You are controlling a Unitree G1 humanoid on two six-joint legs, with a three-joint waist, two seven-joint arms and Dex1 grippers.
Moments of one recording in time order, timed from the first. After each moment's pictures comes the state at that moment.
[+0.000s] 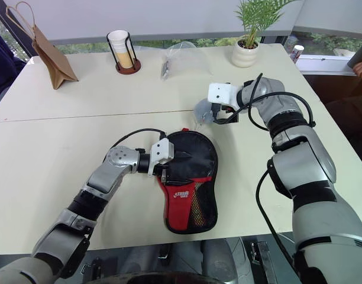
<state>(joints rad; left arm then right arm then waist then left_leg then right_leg) -0.50 0.30 -0.32 0.18 -0.10 0.19 -1.14 -1.29 -0.54 0.49 1.19 -0.41 -0.40 0.92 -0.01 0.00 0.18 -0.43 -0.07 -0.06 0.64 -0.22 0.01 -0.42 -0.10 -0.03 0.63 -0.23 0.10</state>
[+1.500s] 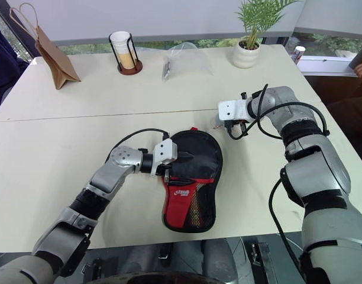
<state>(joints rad) -0.52 0.30 -0.37 0.19 -0.10 0.18 -1.11 -1.13 -0.67 0.48 0.99 -0.54 -0.40 1.02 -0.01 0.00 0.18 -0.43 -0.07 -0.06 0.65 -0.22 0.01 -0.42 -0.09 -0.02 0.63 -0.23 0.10</state>
